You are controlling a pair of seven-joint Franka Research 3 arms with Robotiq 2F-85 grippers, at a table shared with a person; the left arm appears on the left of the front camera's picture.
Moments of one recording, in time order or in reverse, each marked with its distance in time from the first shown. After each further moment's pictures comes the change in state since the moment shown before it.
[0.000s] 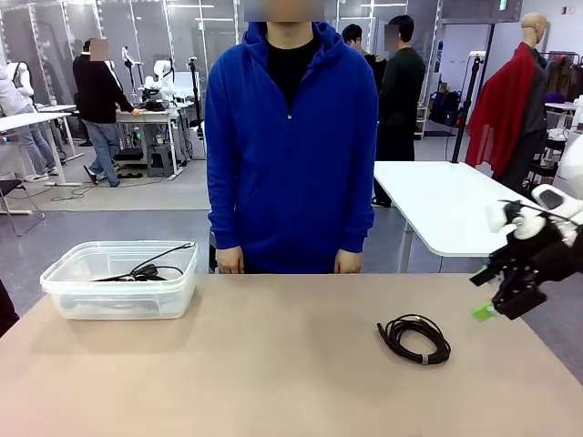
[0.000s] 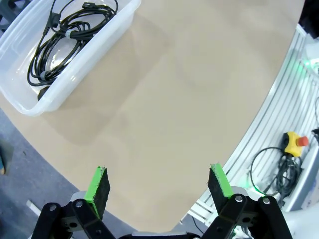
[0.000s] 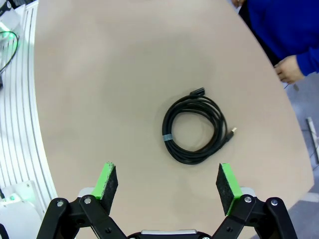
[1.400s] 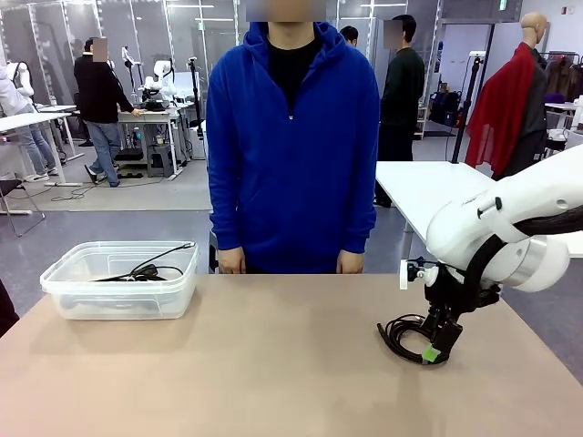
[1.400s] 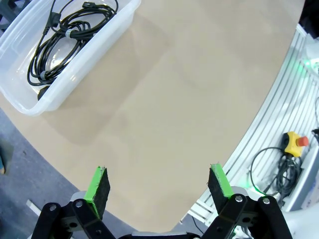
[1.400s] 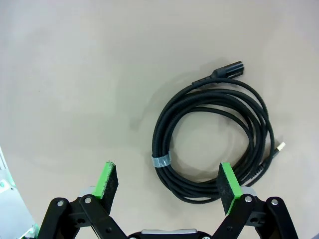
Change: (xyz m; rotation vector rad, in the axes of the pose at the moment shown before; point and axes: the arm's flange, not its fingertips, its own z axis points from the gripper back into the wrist) left arm 0.000 0.000 0.000 0.000 0.001 0.001; right arm 0.014 -0.038 -0.158 0.128 0.357 -0.004
